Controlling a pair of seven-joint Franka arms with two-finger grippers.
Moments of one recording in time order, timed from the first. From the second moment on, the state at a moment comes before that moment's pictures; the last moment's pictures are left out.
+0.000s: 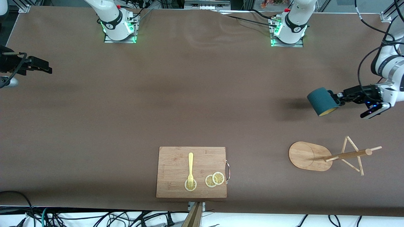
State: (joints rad) left arm 0.75 0.54 -0.16 -1.90 -1.19 1.33 0.92; right arm 0.00 0.05 -0.10 -1.62 -0.01 1.46 -0.17
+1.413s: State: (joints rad) left arm 0.67 0.76 -0.18 -1.56 -1.31 1.42 0.43; right arm 0.00 0.05 -0.10 -1.62 -0.01 1.46 -0.17
